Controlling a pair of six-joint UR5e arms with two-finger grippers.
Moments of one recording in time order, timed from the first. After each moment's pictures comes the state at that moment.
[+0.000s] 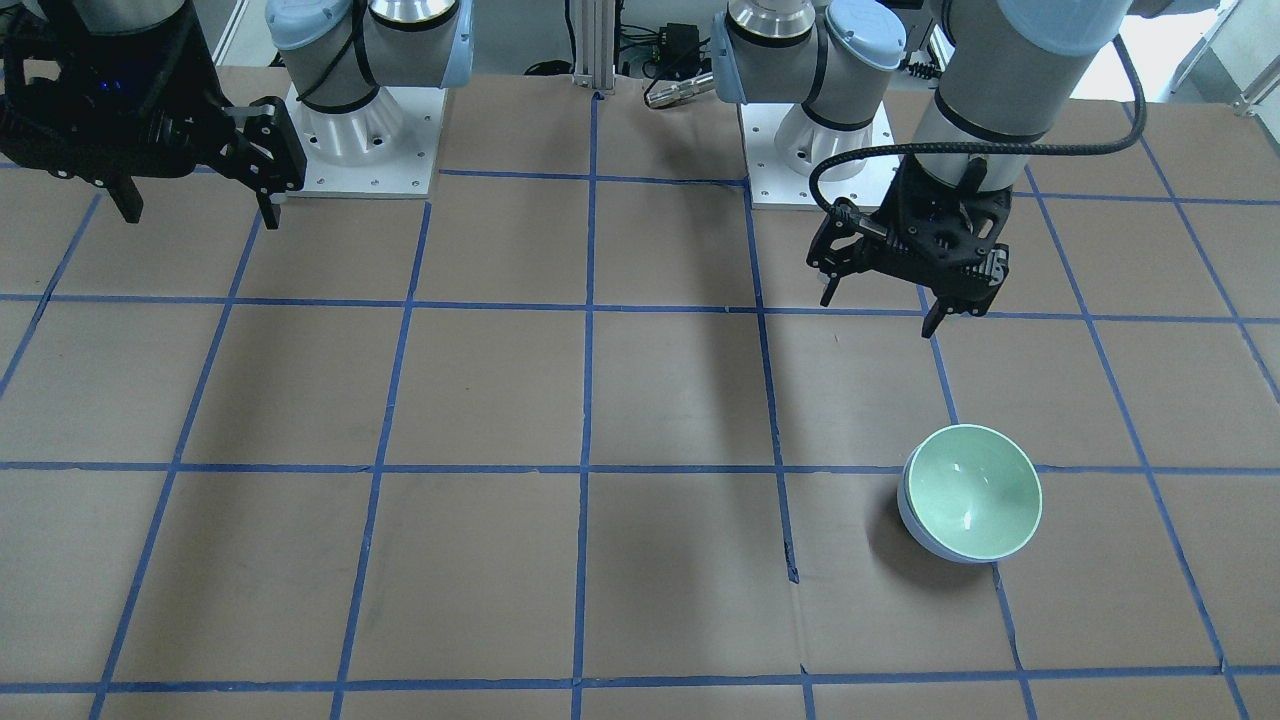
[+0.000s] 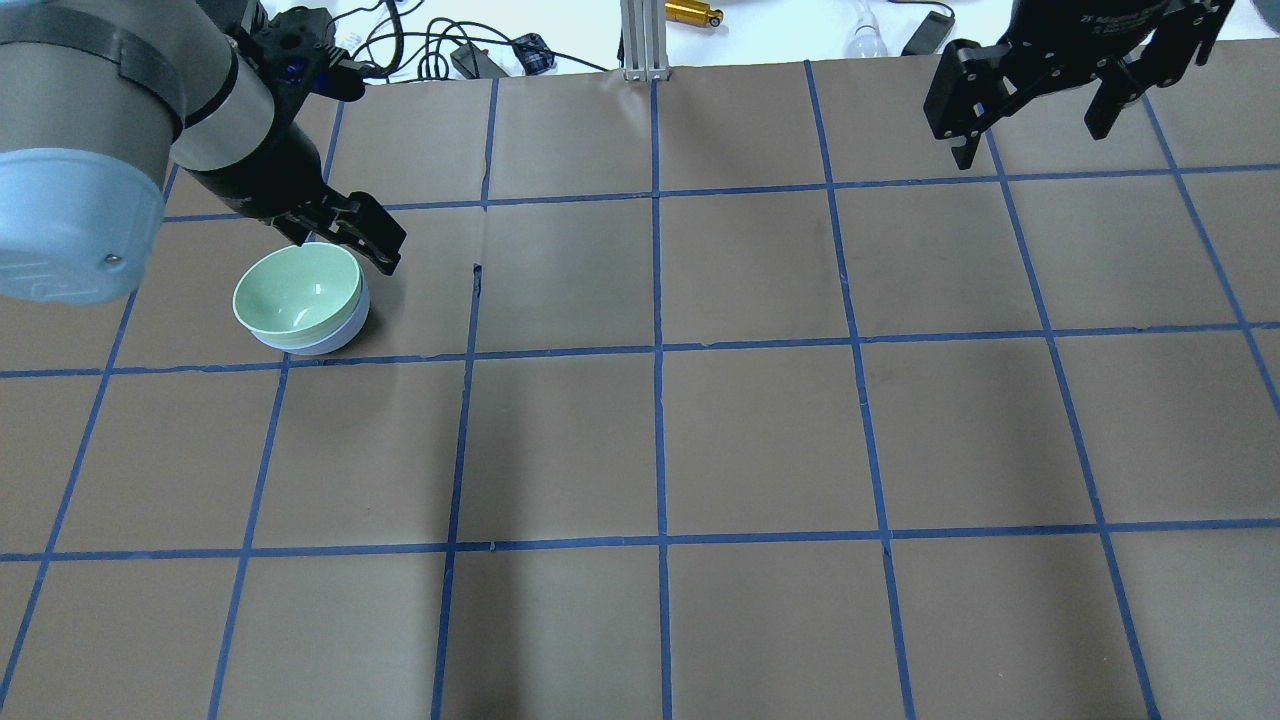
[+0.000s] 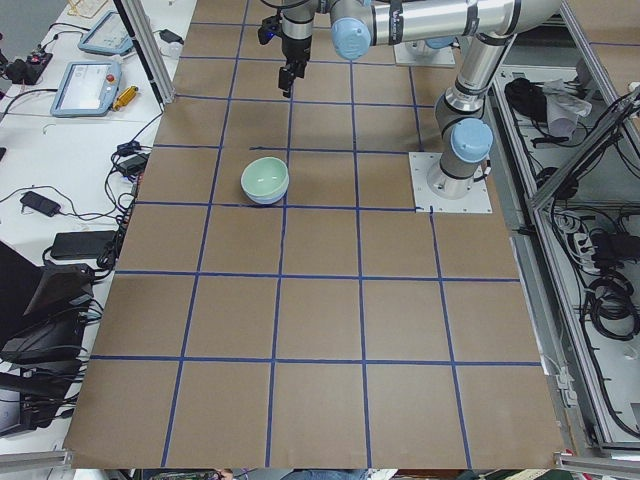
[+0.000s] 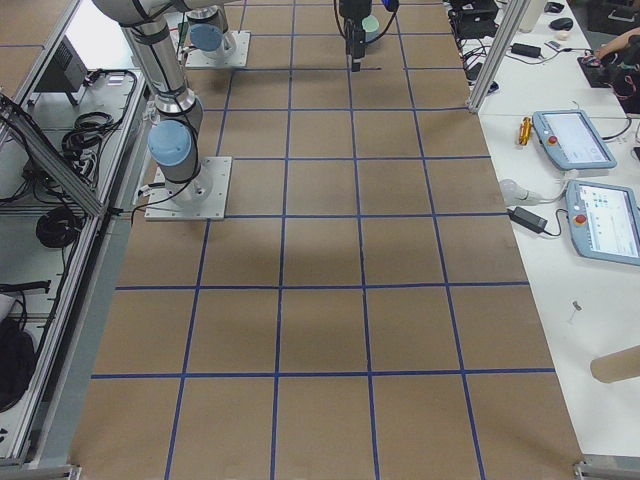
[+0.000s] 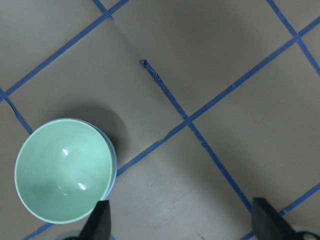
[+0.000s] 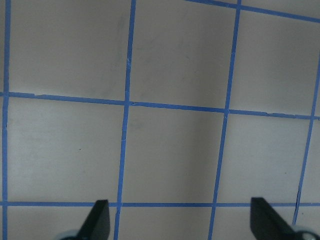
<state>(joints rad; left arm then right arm) -1.54 -1.56 -1.70 -1.36 1.56 0.35 1.59 -1.53 1.37 -1.45 -1.73 -0.09</state>
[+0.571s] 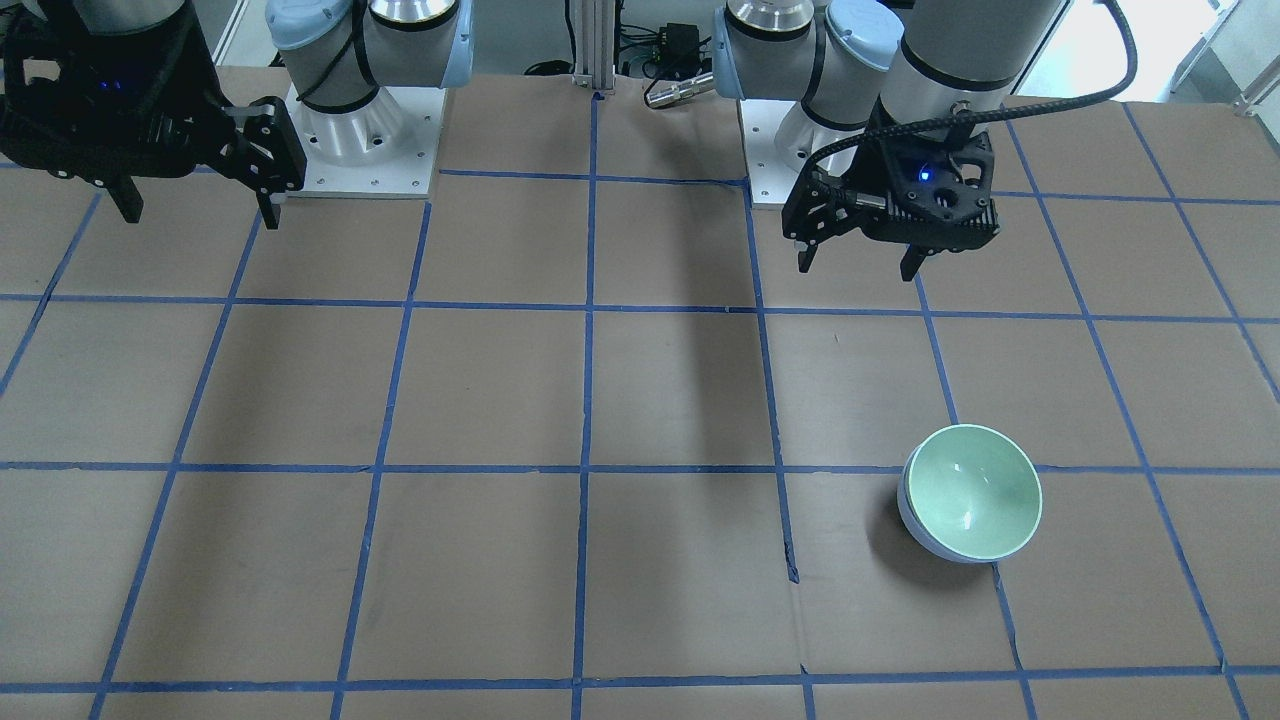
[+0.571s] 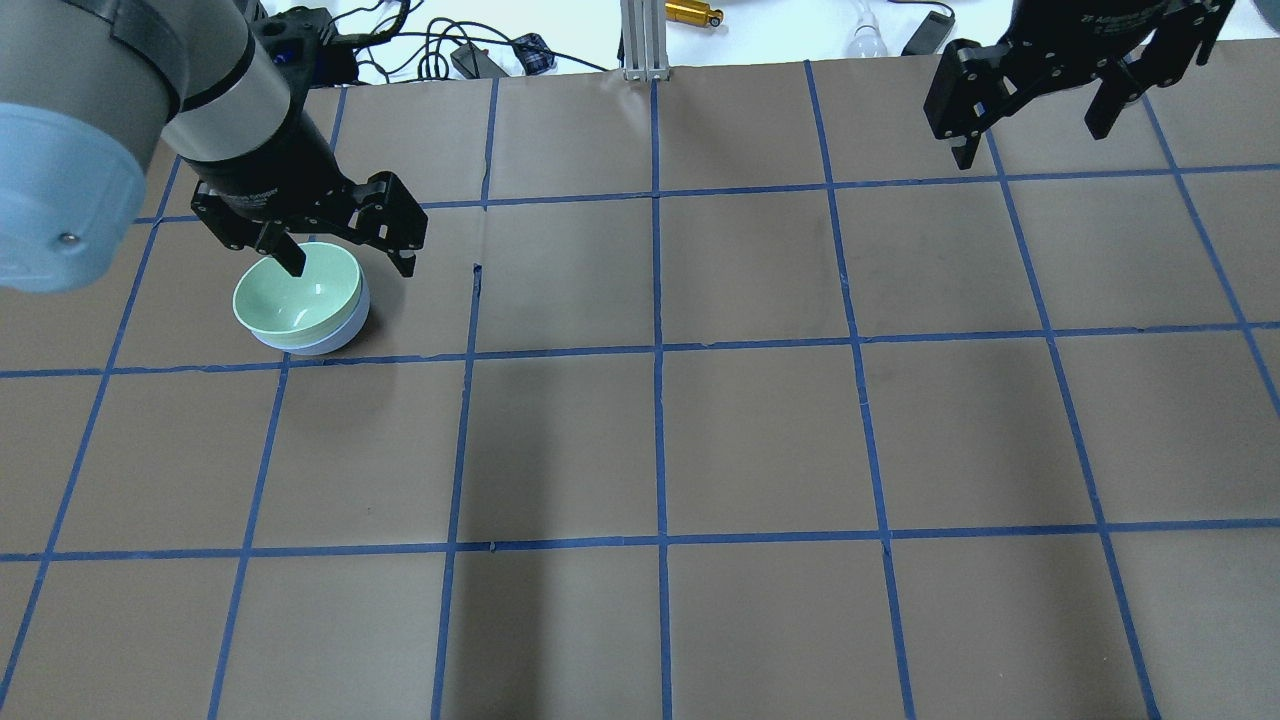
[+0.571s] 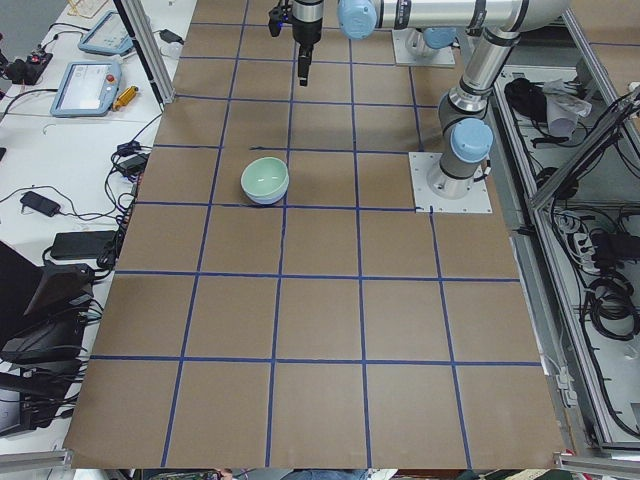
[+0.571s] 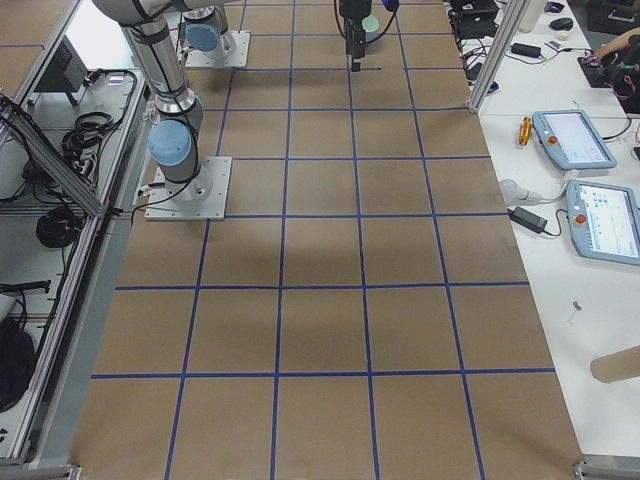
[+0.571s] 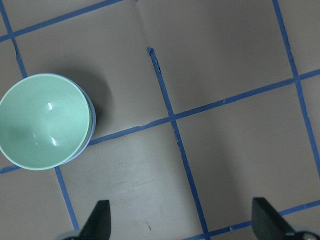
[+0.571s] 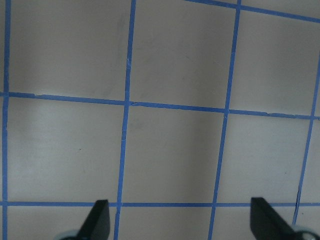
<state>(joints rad) -1.59 -1.54 -1.60 -1.56 1.57 0.02 1.59 -1.53 1.37 -1.45 -1.73 -0.09</state>
